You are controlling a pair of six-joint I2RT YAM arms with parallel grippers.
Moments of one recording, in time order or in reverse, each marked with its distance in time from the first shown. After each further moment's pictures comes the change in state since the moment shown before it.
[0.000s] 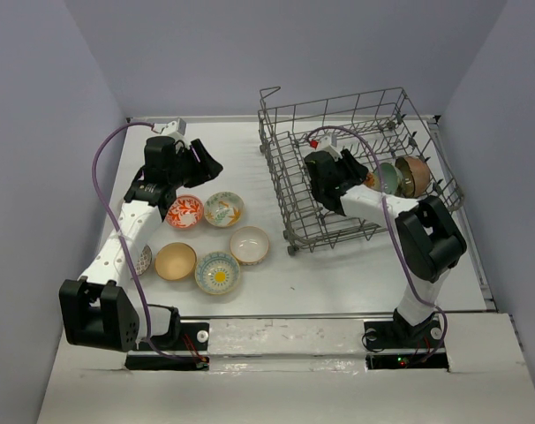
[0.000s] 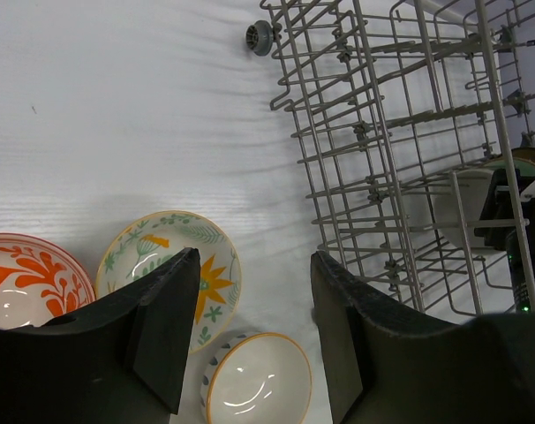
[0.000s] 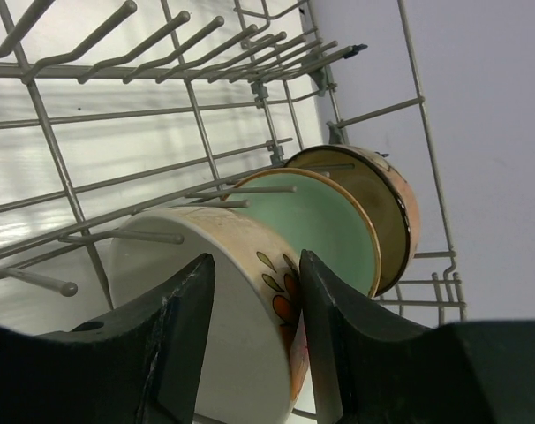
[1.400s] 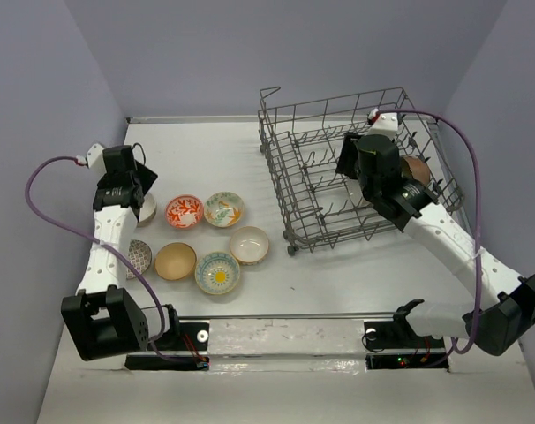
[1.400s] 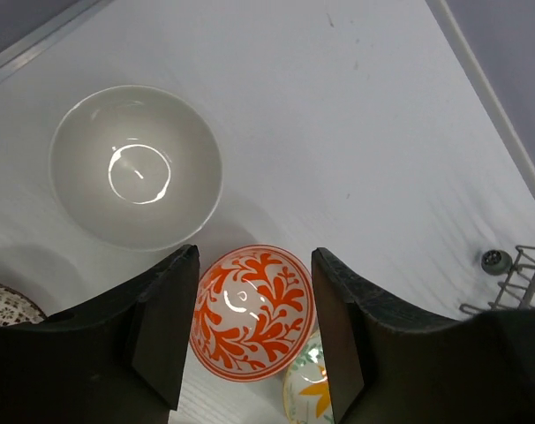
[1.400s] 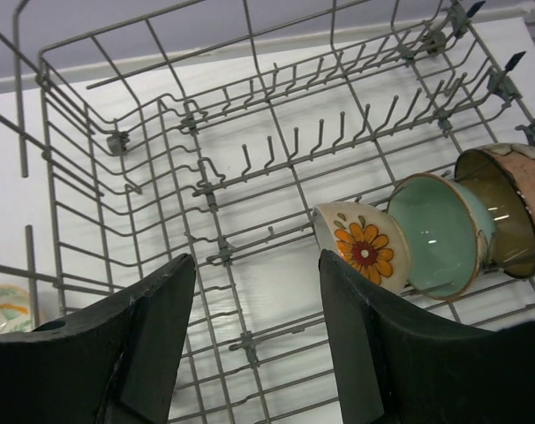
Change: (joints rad) left arm 0.282 -0.032 -0.002 -0.190 -0.476 -0.213; right arm 0.001 -0.547 0.095 -0.416 -0.528 0.674
